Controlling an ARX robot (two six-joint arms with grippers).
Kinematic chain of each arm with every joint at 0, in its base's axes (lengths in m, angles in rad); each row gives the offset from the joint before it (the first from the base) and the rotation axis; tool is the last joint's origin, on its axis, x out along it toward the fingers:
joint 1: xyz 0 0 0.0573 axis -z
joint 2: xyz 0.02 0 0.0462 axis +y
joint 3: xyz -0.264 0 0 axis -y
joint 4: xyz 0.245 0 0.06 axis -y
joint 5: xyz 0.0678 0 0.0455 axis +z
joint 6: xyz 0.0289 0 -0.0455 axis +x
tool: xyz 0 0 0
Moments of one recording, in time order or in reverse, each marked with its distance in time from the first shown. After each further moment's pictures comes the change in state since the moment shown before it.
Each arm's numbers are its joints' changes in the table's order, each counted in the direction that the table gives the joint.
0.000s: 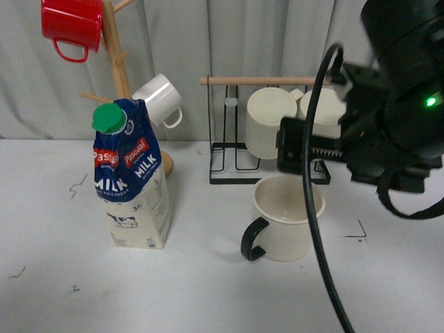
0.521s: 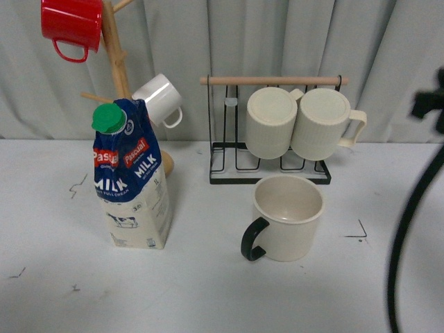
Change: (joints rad) left arm 0.000 0.000 0.000 0.001 0.000 0.000; right arm 0.095 -0.319 -0.624 1.074 -0.180 -0.324
